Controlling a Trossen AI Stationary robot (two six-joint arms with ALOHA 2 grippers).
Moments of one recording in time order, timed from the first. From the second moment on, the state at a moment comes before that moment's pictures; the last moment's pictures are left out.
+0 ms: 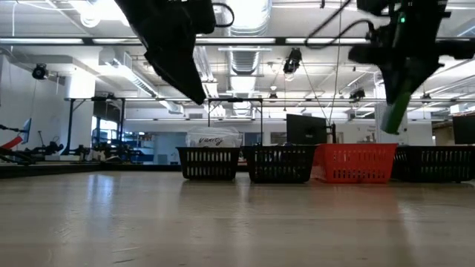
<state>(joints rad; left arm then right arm) -0.18 1.52 1.12 -0.54 -0.31 -0.29 0.20 1.33 1.03 -1.41 0.55 1.70</state>
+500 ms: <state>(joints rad) -0.23 1.52 1.08 -0.53 -0.33 -0.38 0.10 1.33 0.82 -1.25 0.61 1.65</state>
